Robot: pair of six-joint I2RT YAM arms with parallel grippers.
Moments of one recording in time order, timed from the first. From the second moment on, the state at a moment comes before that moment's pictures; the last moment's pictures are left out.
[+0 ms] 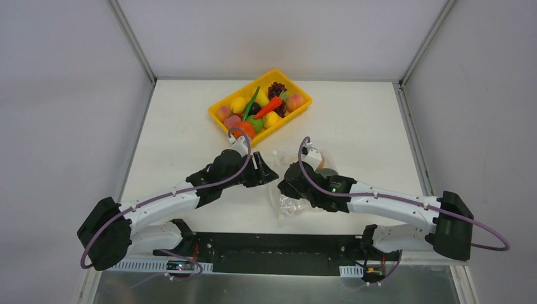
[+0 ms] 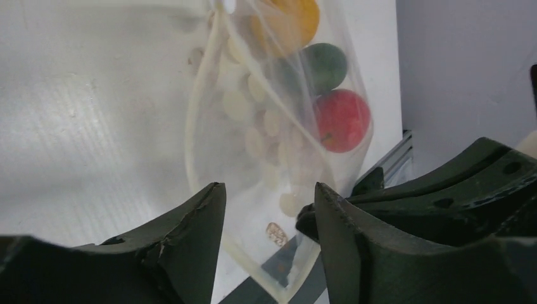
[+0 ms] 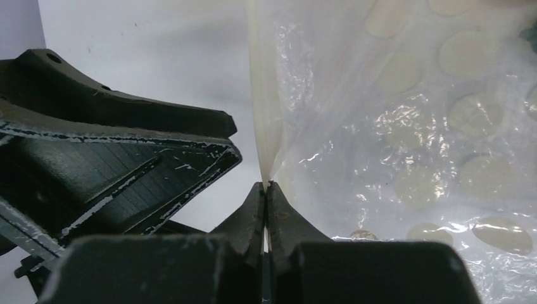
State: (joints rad) left arm -0.82 1.10 0.55 0.05 0.06 -0.93; right arm 1.17 1.20 0.83 -0.44 0.42 1.19
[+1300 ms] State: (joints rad) left arm -0.90 1.55 0.47 0.73 0.10 -1.22; right arm 1.19 1.15 0.85 -0.44 0.52 1.18
